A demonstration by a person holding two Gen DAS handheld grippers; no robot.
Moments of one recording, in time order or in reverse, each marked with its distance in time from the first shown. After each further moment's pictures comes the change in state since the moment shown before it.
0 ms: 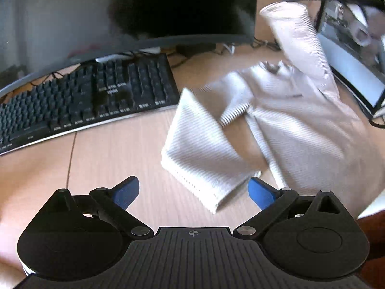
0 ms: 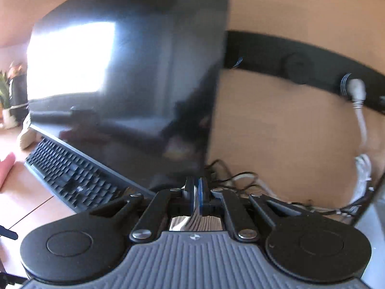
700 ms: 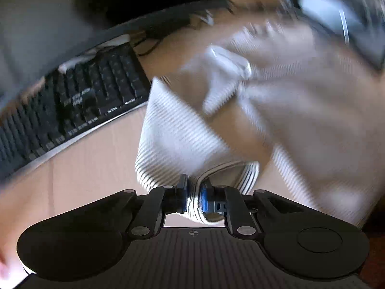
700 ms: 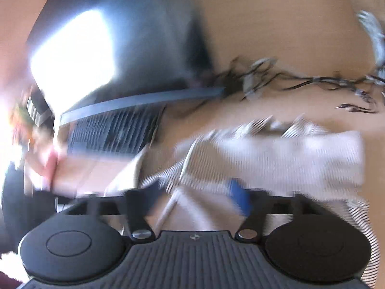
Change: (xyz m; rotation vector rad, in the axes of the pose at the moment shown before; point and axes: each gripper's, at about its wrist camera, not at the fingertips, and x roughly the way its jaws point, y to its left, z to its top) left arm 0.048 -0.013 0.034 0.052 0.086 -0.043; right arm -0.016 -0.005 -0.111 0.293 0.311 0.284
